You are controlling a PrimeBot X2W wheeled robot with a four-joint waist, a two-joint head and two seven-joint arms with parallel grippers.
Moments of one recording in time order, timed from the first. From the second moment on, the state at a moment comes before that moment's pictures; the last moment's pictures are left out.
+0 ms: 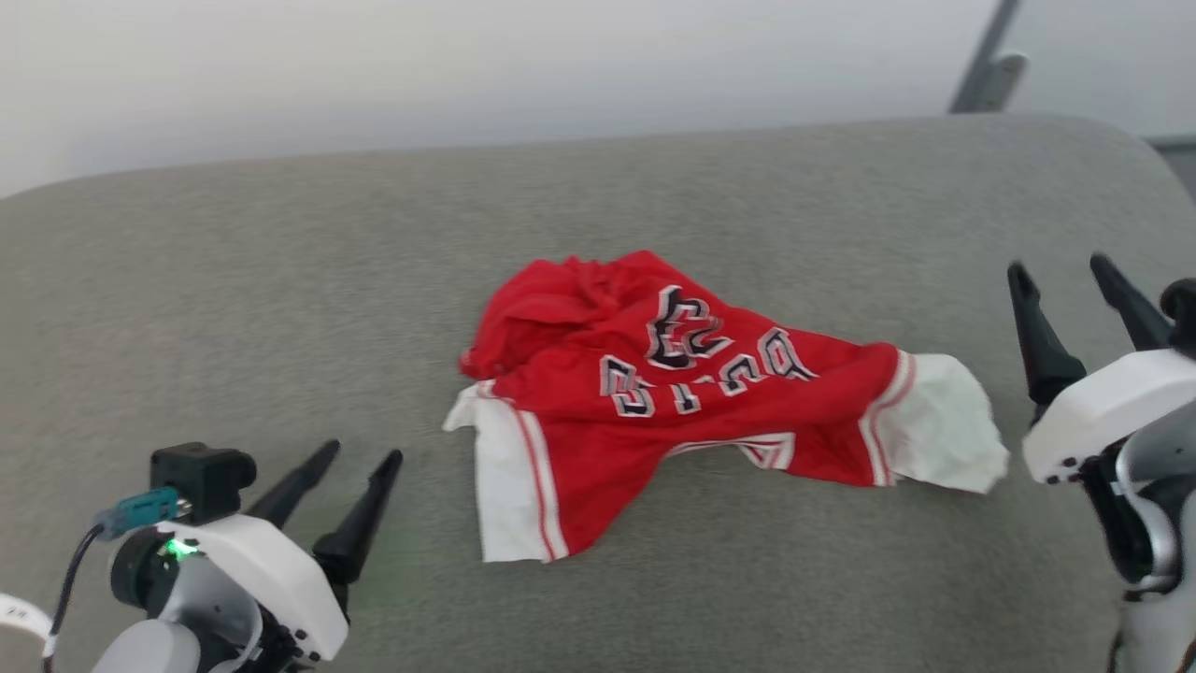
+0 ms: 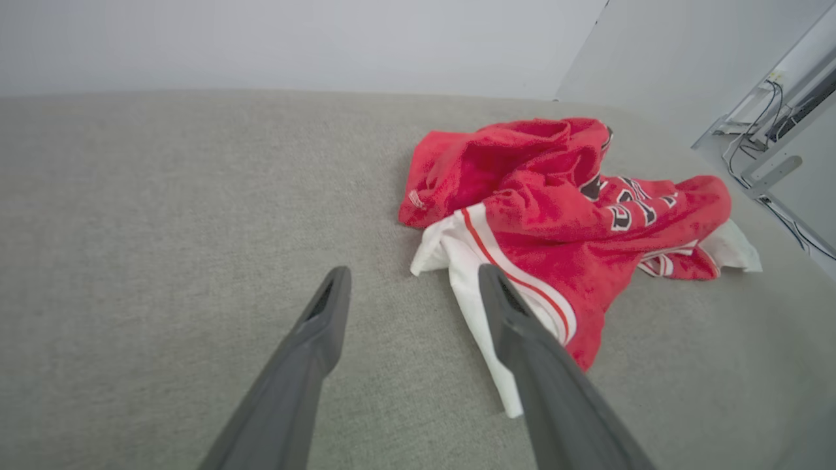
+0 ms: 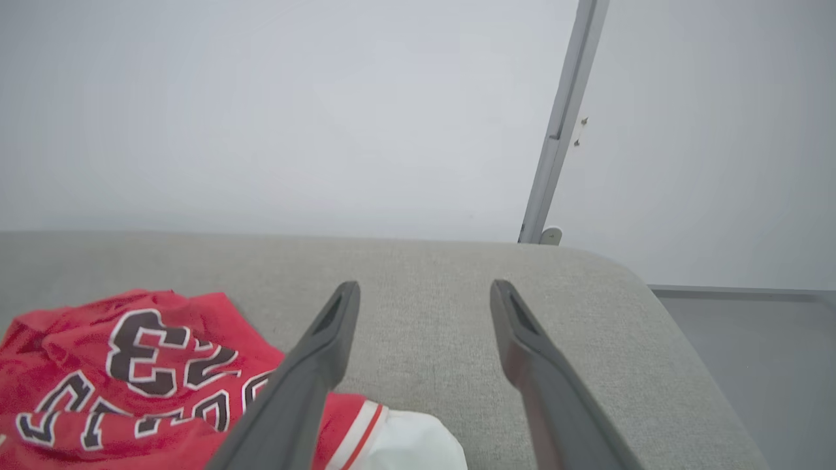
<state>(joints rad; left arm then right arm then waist) -0.12 0.49 -0.32 0.10 -0.71 -0.12 0.09 -0.28 -0.22 -0.10 0.03 0.23 0.13 0.30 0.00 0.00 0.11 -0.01</state>
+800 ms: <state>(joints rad) -0.22 0.49 -0.45 0.19 -0.76 0.03 0.56 -0.19 -0.05 -0.08 0.01 0.17 0.13 -0.16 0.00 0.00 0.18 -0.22</state>
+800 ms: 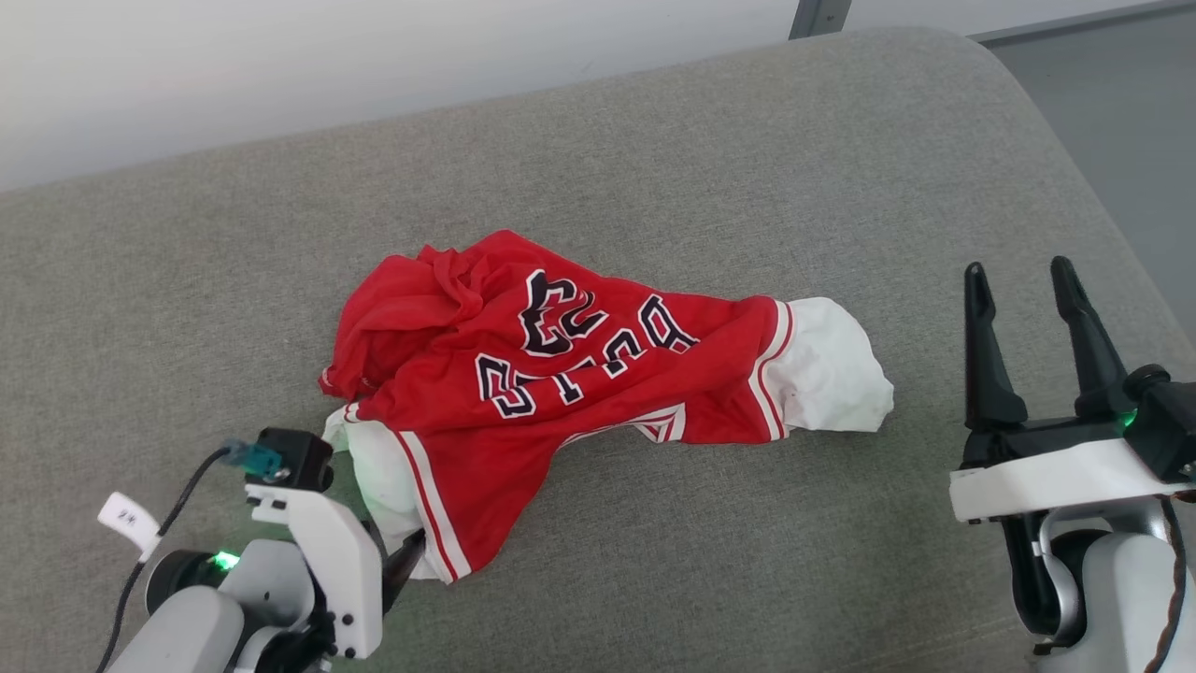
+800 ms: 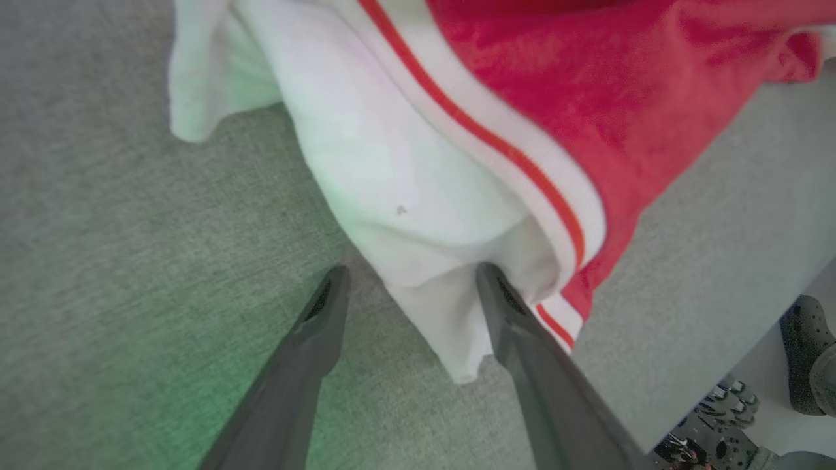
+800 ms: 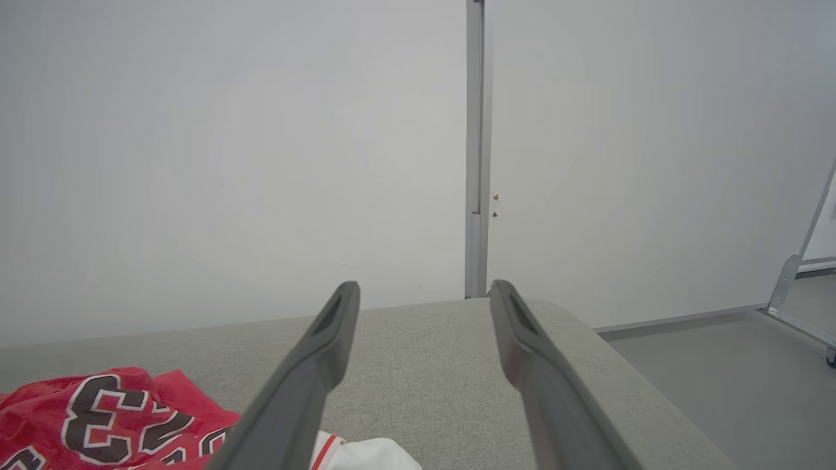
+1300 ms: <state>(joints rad) -0.27 0.54 -0.43 0.16 -0.75 0.09 0.63 -0.19 -0.05 -0.08 0.03 0.18 0.13 -0.19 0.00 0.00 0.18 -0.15</state>
